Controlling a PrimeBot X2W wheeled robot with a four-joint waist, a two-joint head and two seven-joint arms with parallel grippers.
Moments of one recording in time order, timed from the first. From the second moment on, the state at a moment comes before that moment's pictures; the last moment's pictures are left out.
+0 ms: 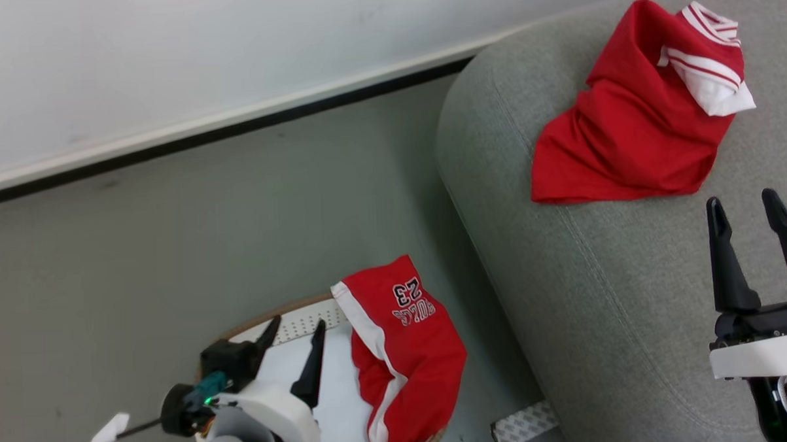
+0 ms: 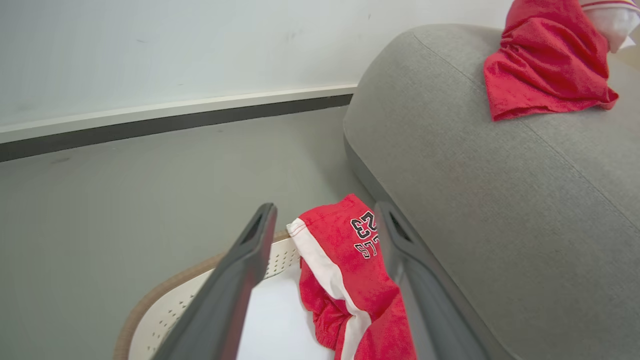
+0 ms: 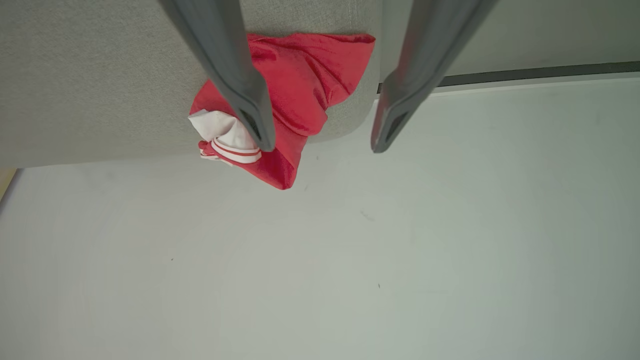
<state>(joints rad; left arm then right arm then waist) -0.34 0.09 -0.24 0.59 -0.22 -0.13 -0.26 -0.26 -0.24 0.08 0.13 0.41 0.13 -0.26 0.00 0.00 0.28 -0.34</state>
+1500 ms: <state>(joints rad) -0.87 0.25 -1.08 1.02 -0.86 -0.13 0.06 -0.43 -0.16 -0.08 0.02 0.44 0.13 -0.26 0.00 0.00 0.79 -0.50</state>
